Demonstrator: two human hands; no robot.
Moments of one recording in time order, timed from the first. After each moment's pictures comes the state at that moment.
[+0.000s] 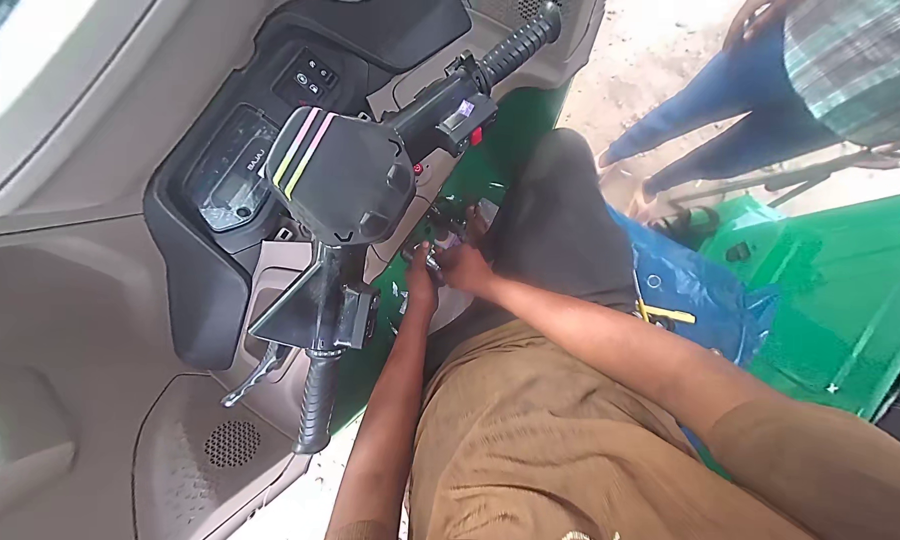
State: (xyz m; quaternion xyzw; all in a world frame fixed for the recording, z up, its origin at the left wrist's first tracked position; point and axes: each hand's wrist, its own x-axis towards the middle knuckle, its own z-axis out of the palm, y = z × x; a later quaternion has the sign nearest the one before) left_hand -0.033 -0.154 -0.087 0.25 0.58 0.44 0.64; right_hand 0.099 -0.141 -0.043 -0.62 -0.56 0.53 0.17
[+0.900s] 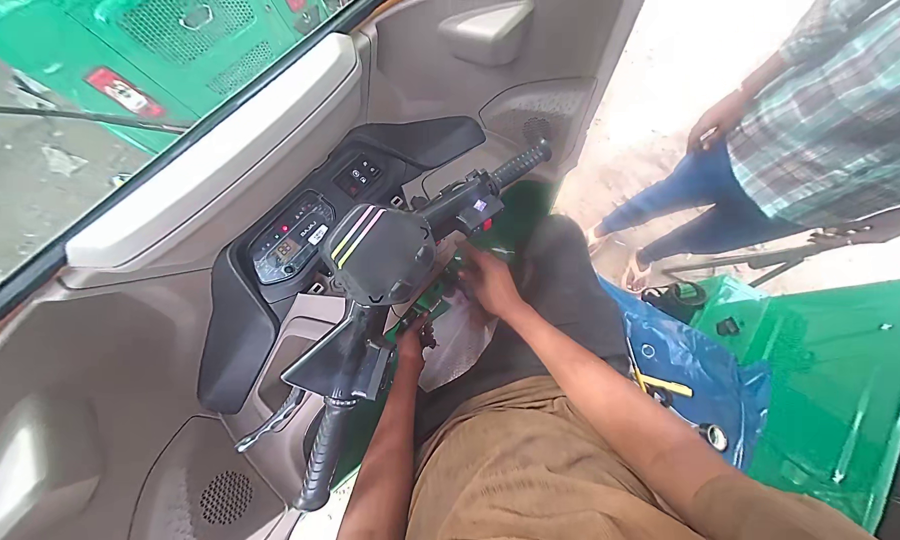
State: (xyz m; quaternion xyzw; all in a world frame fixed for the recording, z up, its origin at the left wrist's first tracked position) left_hand -0.078 -0.144 -0.133 0.13 0.64 0.45 0.61; right_hand 0.148 -0.088 0.022 -0.59 -0.66 0.32 0.33
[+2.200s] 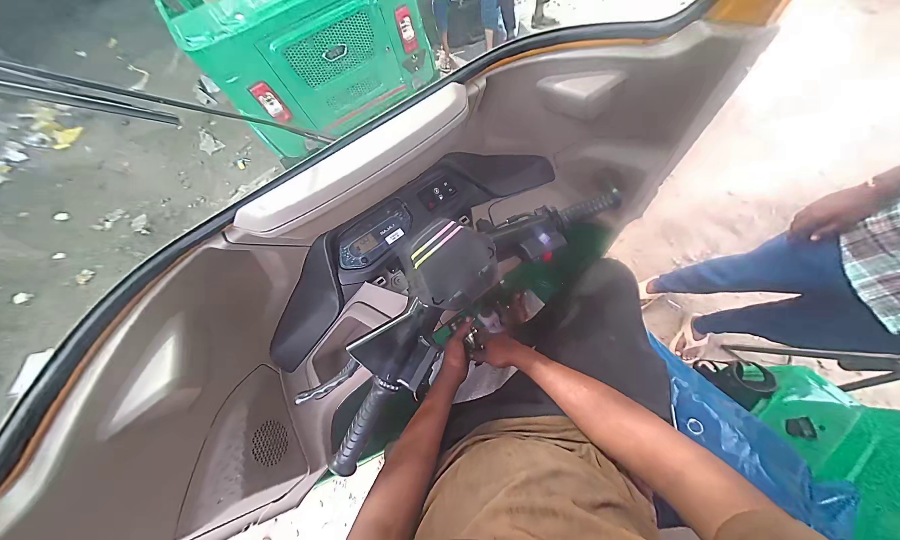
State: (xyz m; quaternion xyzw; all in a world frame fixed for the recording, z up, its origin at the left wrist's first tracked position) left_hand -0.050 -0.143 -0.106 0.14 0.53 0.49 0.68; right_hand 0.088 -0.105 -0.056 -0.46 -0.72 0.50 -0.13
